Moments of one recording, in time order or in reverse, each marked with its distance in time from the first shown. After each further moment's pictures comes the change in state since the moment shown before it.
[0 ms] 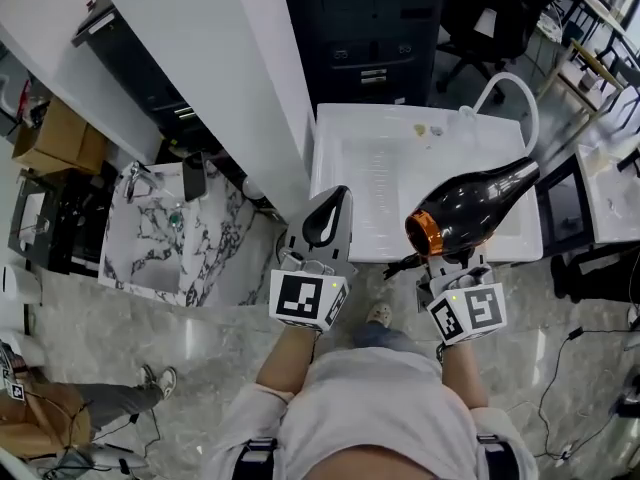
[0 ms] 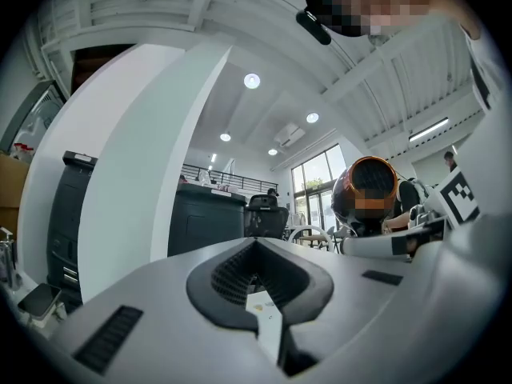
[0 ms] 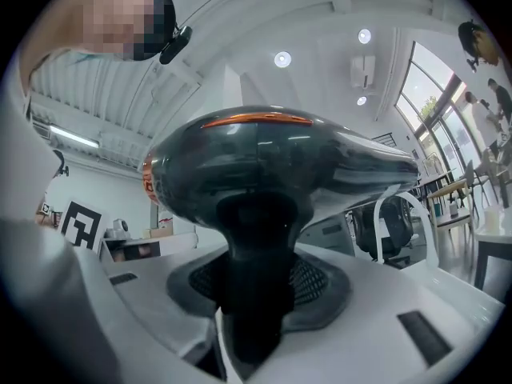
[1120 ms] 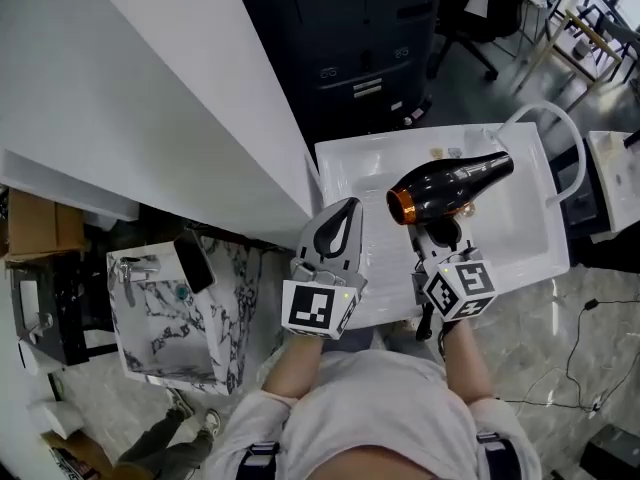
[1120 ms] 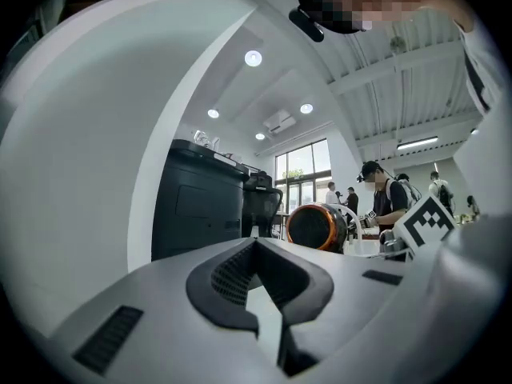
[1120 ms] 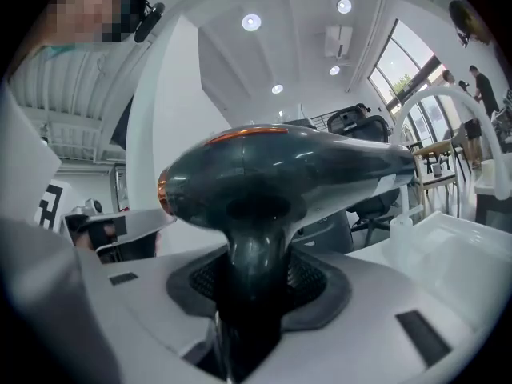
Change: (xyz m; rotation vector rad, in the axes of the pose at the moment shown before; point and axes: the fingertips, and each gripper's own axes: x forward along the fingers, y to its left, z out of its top) left arm 0.150 0.126 -0.070 -0.061 0.116 -0.189; right arm 0.210 -0.061 -0.105 0.160 0.200 -0.192
